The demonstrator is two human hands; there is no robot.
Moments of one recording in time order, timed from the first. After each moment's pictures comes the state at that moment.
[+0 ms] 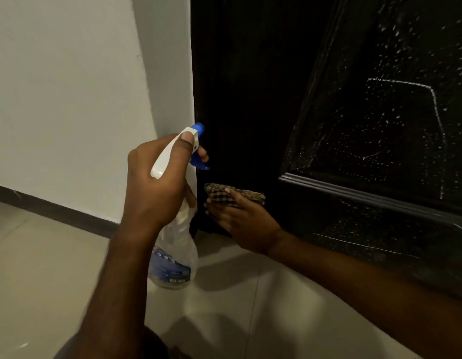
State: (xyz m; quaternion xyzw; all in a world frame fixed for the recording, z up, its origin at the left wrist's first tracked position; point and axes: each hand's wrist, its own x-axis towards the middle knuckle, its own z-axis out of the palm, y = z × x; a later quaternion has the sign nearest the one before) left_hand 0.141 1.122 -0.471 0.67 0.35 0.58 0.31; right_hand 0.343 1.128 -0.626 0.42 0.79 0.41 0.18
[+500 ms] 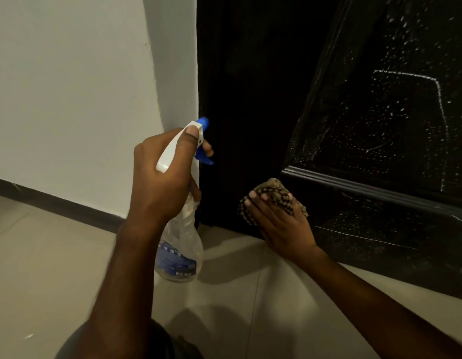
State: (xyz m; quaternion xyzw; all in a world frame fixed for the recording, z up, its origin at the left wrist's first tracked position) left_hand 0.140 1.123 -0.474 0.66 0.37 0.56 0.34; right_hand 0.400 1.075 -0.656 0.53 0.73 0.42 -0.09
